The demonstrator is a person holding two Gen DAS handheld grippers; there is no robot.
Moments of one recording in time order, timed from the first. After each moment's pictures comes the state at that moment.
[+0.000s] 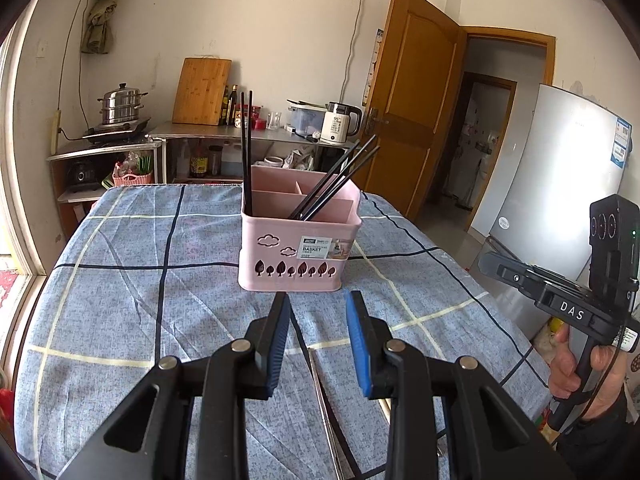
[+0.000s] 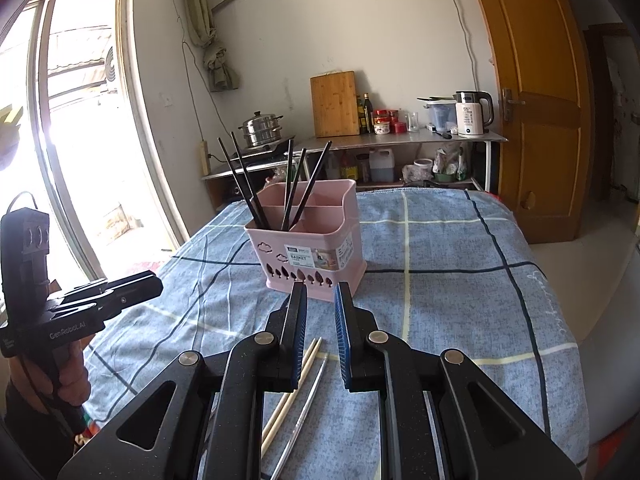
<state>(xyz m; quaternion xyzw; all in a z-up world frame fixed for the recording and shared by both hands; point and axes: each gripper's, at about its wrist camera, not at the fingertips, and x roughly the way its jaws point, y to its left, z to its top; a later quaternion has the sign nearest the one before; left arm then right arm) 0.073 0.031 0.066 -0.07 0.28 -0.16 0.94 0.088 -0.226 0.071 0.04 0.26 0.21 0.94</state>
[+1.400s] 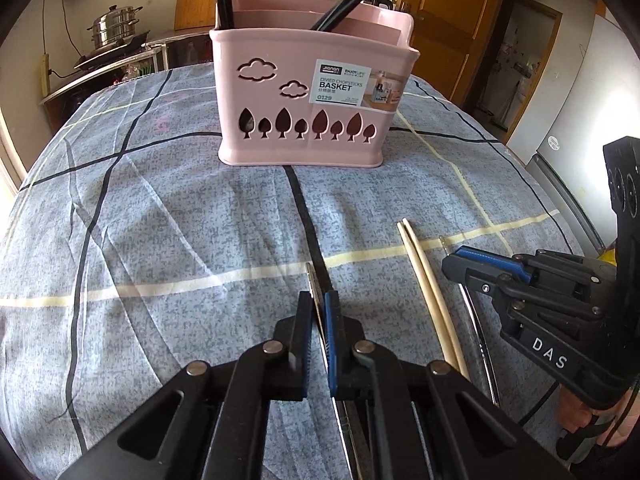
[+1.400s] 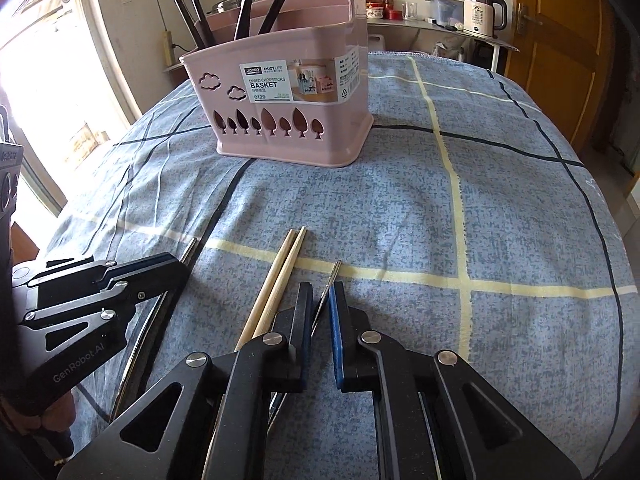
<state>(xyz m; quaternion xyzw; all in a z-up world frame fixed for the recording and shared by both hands) 0.135 -0.016 -0.042 -0.02 0.46 -0.12 0.88 0.153 -0.170 -0.046 -0.02 0.45 0.17 0.88</state>
